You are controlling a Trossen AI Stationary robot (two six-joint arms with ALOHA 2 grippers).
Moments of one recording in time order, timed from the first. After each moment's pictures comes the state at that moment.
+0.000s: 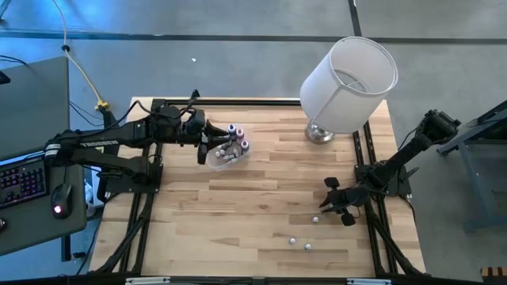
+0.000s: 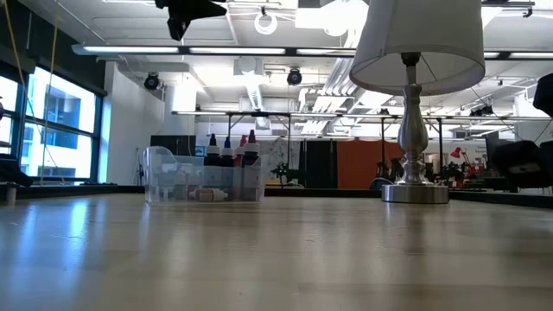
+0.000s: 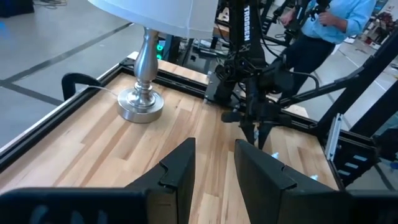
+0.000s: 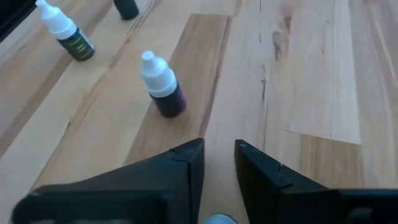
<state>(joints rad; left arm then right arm) 0.17 0.93 0.90 -0.18 0.06 -0.24 0.67 0.98 0.01 0.29 0.20 0.37</state>
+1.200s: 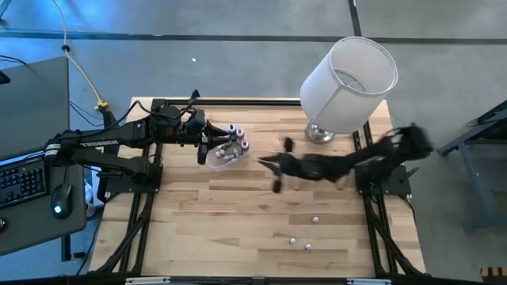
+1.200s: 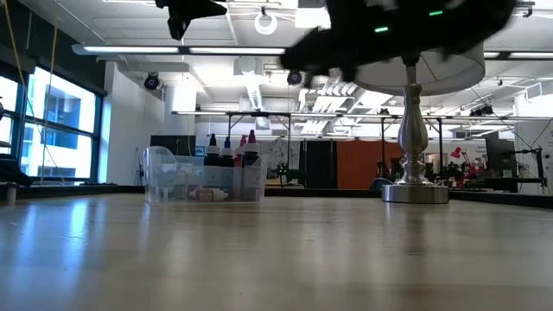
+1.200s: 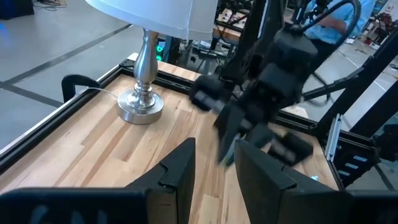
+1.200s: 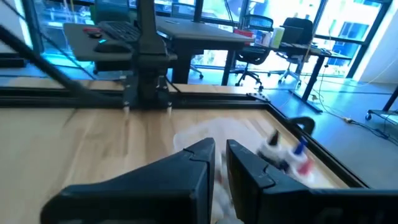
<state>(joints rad) 0.17 0.93 0.90 -0.17 0.06 -0.24 0.12 1.57 0.70 0.77 0.38 -0.07</state>
